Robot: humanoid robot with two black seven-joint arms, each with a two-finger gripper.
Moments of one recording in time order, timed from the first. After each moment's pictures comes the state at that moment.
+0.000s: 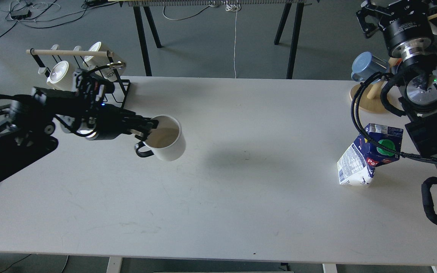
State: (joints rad) left arm -0.97 0.63 -0.33 -1.28 1.75 -0.49 -0.15; right arm 0.98 -0.29 0.97 0.48 0.24 0.49 0.22
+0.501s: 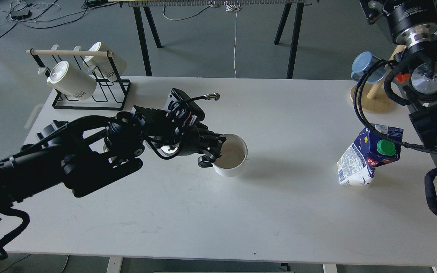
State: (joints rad) left arm -0.91 0.28 -0.32 -1.24 2.03 -0.49 -0.06; right arm 1.02 -0.30 0.96 0.48 0.23 0.49 0.21
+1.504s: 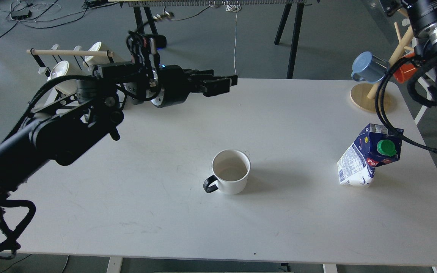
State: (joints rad) left arm -0.90 0.31 -0.75 -1.19 1.63 -0.49 -0.07; right arm 0.90 -0.47 0.96 0.77 0.24 0.49 0.22
